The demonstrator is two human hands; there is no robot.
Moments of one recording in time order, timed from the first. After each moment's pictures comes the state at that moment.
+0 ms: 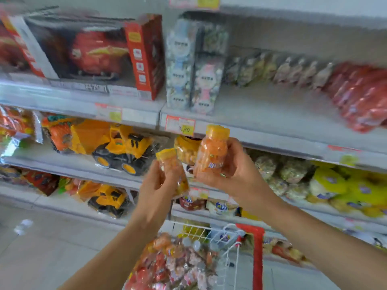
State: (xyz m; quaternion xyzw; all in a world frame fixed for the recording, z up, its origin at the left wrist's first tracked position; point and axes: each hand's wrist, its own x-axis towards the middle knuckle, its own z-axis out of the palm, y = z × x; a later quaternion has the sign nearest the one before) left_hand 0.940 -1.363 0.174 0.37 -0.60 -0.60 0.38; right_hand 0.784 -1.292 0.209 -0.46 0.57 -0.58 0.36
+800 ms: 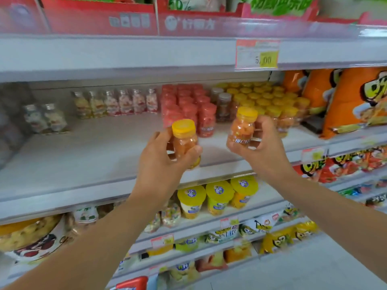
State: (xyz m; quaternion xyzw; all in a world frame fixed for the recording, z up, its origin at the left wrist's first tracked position) left_hand 0.594 -1.223 0.268 0.15 -0.81 -0.47 0.31; right_hand 0.451 -1.067 0.260 -0.31 0.74 -0.59 -0.05
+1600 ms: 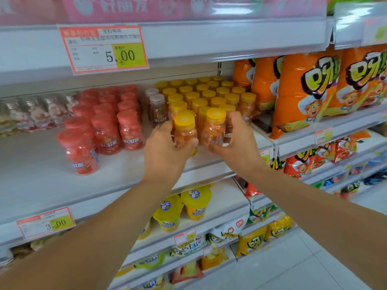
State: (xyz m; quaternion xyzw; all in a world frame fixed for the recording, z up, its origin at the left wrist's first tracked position) left_hand 0.417 -1.126 0.252 0.18 -0.85 -0.39 0.30; right_hand 0.324 -0.989 0.240 -0.31 0.77 -0.55 -0.08
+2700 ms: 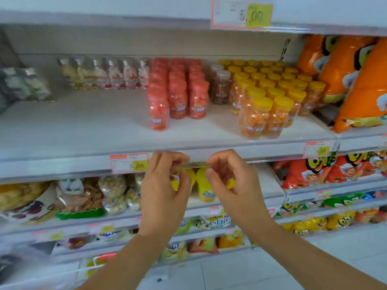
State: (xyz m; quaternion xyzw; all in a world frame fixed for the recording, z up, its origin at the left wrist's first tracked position) left_hand 0.580 -1.146 0.199 0.21 -0.81 -0.38 0.40; right_hand 0.486 -1.034 0.200 -0.42 0.70 -0.58 0.01
